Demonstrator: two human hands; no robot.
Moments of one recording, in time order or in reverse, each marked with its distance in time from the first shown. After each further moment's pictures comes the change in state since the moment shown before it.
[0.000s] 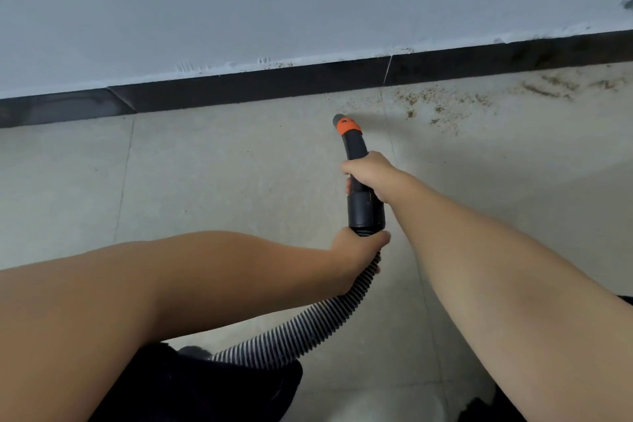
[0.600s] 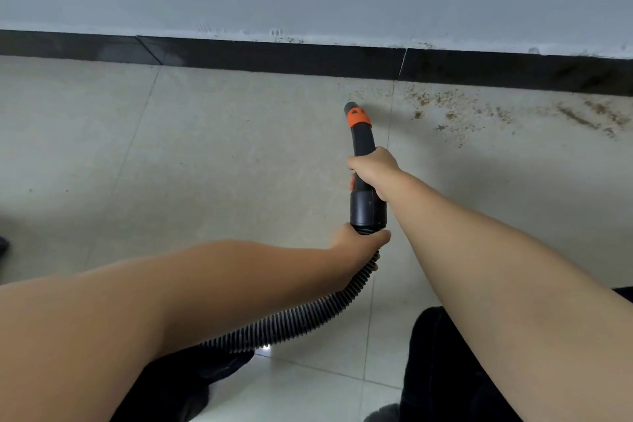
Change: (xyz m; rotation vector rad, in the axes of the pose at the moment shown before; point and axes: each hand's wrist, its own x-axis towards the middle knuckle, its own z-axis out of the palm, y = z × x) left_hand 0.017 0.008 0.093 -0.111 0.187 -0.043; right_hand 0.024 0.019 -0.059 -0.150 -0.092 -0.062
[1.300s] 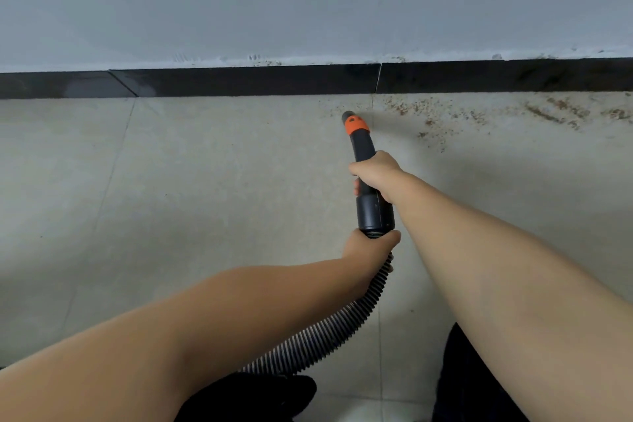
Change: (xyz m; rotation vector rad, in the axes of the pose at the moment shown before) left_hand 0.017 0.003 0.013 -0.101 -0.042 0.041; right_hand 0.008 -0.005 -0.015 0.004 0.058 -0.008
